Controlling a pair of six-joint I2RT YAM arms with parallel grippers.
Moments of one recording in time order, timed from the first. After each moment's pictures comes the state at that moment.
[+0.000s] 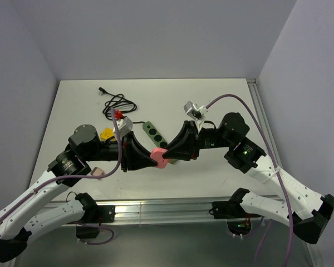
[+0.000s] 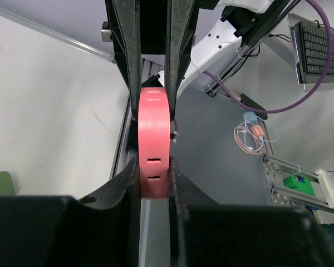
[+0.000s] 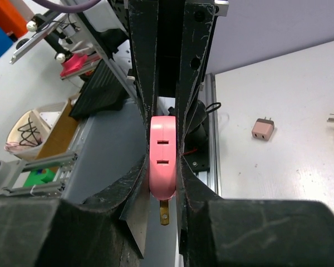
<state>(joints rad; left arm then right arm) -0.80 0.80 0.92 -0.16 0.75 -0.43 0.75 0.92 0.95 0.05 -0.89 0.46</state>
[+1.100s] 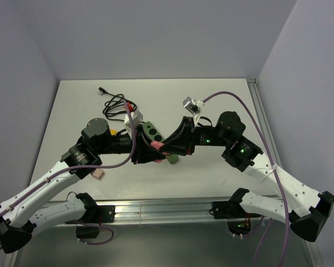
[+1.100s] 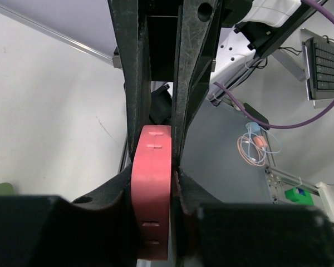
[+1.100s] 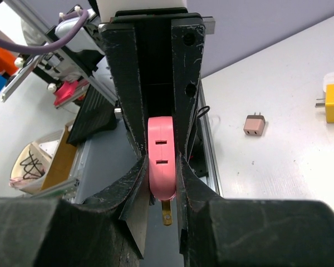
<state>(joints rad) -0.80 0.92 0.93 -0.05 0.72 -0.45 0.75 0.95 0.95 0.06 -0.76 0.56</state>
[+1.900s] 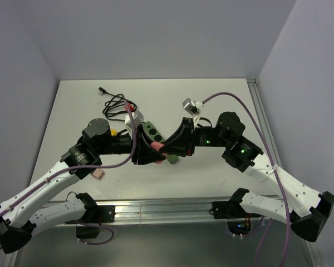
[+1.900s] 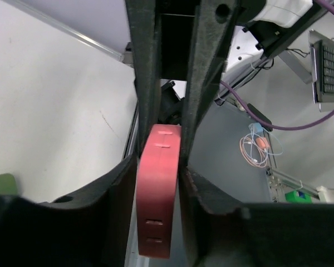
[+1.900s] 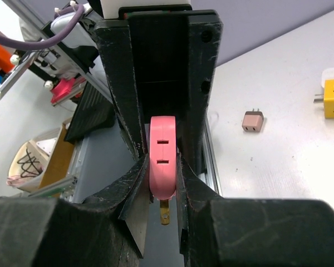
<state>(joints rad) -0.80 0.92 0.93 -0.07 0.72 -0.47 0.76 0.95 0.95 0.03 -0.77 0.54</state>
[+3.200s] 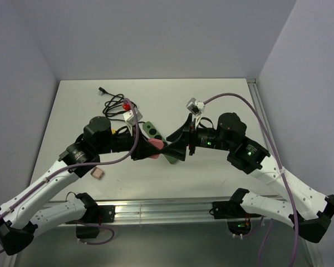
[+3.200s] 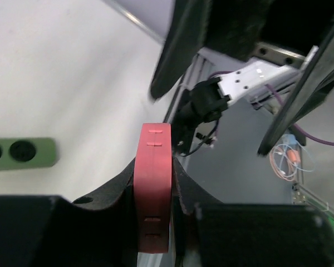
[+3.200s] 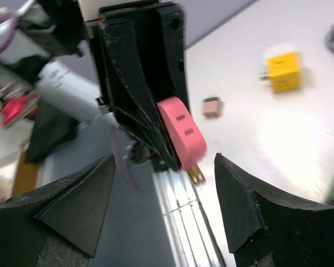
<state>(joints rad) -0.76 0.92 0.95 -0.22 0.60 -0.42 0.80 0.92 1.02 -0.19 -0.55 0.47</state>
